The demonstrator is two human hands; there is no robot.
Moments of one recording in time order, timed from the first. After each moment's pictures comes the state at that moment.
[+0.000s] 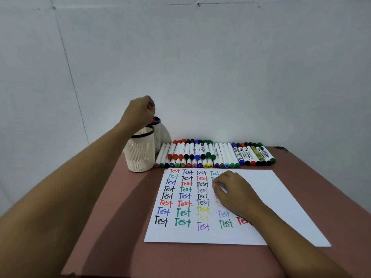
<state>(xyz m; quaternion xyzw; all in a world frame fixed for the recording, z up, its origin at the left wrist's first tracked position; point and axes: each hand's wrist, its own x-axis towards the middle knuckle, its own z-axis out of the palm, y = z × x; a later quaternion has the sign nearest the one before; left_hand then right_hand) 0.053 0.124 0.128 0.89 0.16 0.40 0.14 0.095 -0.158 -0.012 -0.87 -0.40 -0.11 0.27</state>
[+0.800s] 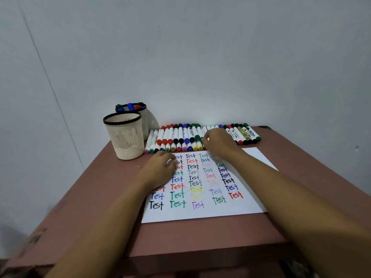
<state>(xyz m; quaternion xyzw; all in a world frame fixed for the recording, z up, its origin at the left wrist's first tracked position) 0.016 0.036 -0.011 0.96 0.09 0.16 0.19 0.141 -0.118 0.029 -0.92 -0.30 -0.11 0.24</state>
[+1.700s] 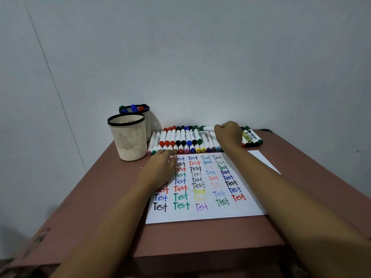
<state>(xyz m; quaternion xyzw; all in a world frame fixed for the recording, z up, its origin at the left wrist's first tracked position) 0.017 0.037 -0.009 0.94 0.12 0.22 0.21 0.150 -0.109 0.040 -0.85 -0.10 -0.14 0.51</state>
